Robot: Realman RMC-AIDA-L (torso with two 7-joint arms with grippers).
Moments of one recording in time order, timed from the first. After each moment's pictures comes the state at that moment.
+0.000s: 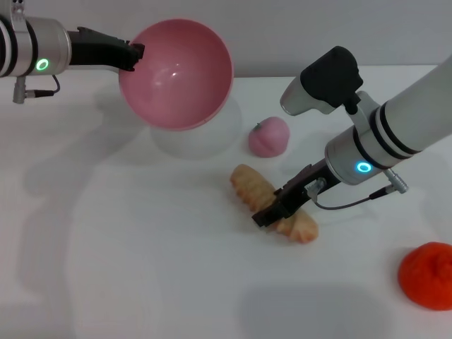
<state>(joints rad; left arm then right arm) -0.68 -2.04 1.11 0.98 2.26 0.91 -2.21 0.85 2.08 -1.49 -0.70 0.87 1.16 -0.76</state>
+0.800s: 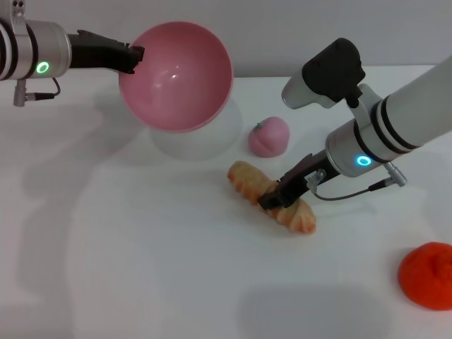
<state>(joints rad) -0.67 -2.04 1.11 0.98 2.26 0.90 -2.21 0.84 2.08 -1.49 -0.73 0.85 1.12 -0.76</state>
